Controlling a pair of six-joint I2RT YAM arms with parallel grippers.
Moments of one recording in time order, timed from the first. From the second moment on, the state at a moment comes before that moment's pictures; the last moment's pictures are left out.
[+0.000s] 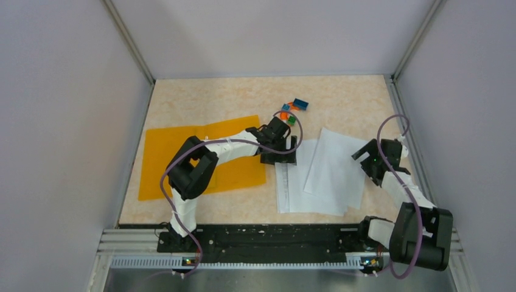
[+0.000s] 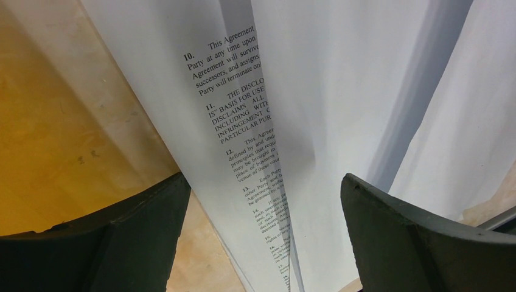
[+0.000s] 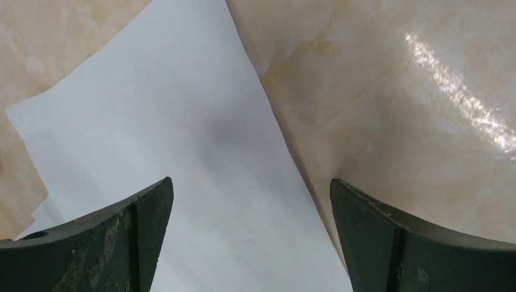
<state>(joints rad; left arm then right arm) -0.79 1.96 1.36 -0.41 0.09 -0.68 -0.20 1.15 0.46 -0.17 0.02 0.69</state>
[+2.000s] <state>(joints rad) -0.82 1.95 1.33 -0.38 0.15 -0.71 0.34 1.09 0.47 -0.33 0.08 0.87</state>
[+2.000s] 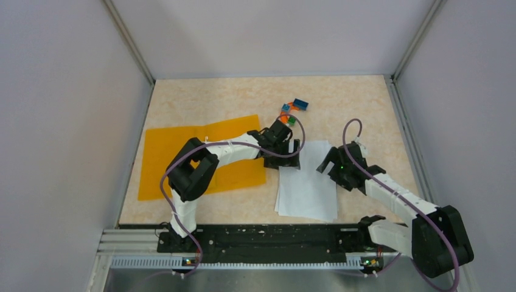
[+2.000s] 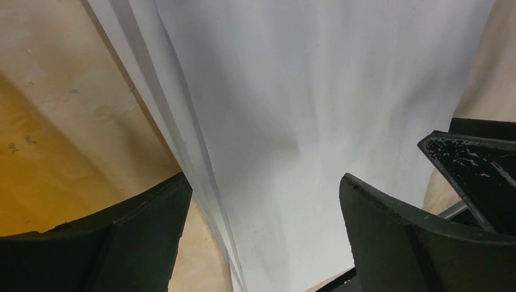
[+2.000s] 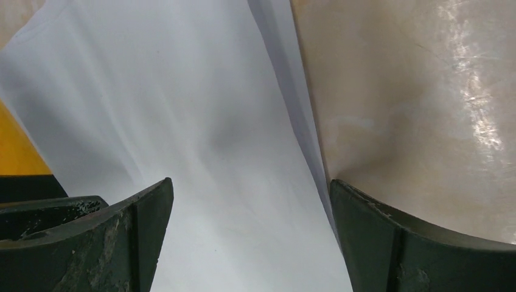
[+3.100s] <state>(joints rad) -0.83 2.05 1.49 -0.53 0.11 -0.68 0.24 1.34 0.61 -0.17 -0.05 0.67</state>
